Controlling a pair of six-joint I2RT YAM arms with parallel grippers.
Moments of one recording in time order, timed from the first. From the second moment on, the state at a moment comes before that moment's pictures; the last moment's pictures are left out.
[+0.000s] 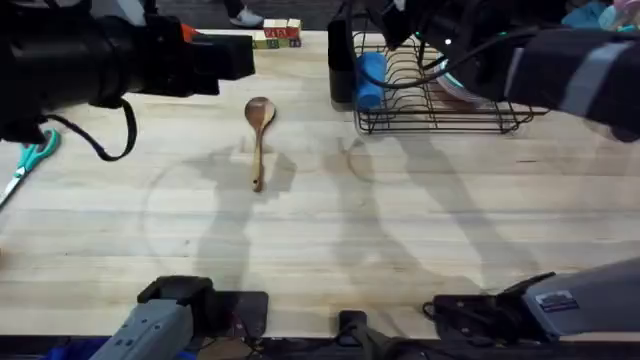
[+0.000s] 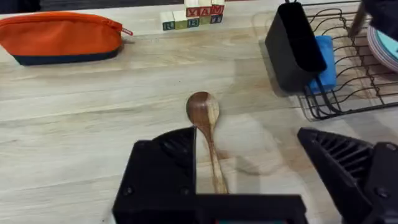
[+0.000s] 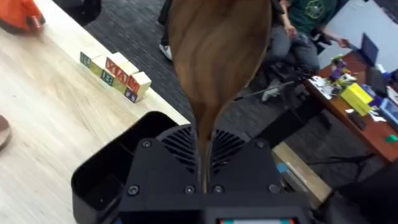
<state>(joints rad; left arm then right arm) -0.01 0.95 1.13 -0.80 0.17 0.00 0.36 1.66 1.14 0.32 -0.06 -0.50</state>
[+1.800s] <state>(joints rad) -0.01 0.95 1.13 -0.80 0.17 0.00 0.35 1.93 1.31 0.30 -0.37 -0.41</state>
